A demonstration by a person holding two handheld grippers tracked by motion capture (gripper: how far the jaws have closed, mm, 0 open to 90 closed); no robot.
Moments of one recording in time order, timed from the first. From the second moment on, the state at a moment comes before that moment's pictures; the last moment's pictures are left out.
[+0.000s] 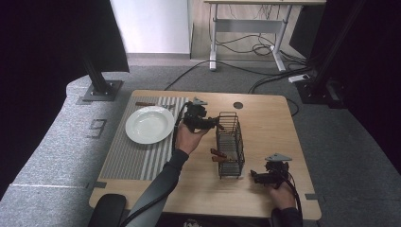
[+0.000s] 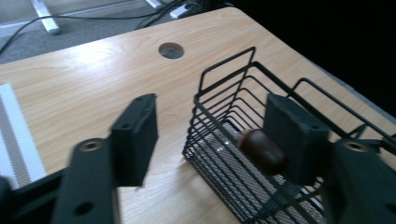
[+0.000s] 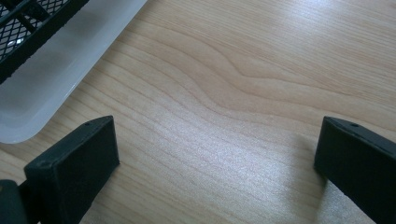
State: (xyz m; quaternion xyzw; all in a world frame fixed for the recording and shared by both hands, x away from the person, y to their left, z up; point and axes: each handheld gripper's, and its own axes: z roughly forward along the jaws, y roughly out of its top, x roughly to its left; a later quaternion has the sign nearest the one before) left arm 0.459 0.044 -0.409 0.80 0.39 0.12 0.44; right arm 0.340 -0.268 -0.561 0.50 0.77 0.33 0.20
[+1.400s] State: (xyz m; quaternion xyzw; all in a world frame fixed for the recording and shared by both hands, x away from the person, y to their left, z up) left arm 0.470 0.048 -0.378 0.77 0.42 0.07 0.48; right arm 0.340 -0.268 -0.561 0.50 0.77 0.33 0.21
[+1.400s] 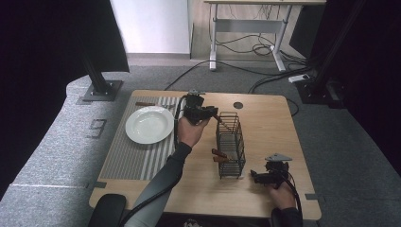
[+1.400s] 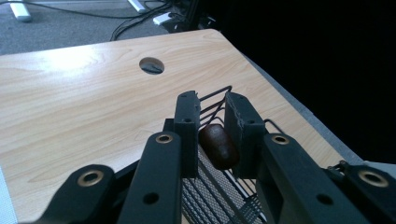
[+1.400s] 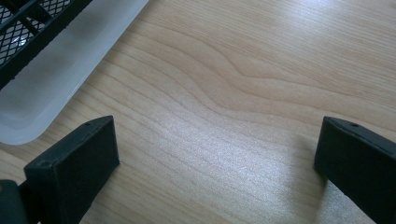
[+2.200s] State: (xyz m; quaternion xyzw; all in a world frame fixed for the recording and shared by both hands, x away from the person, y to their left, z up) left arm 0.447 0.112 -0.302 0.75 0.41 0.08 0.50; right arm 0.340 -0.268 -0.561 0.50 0.77 0.33 0.20
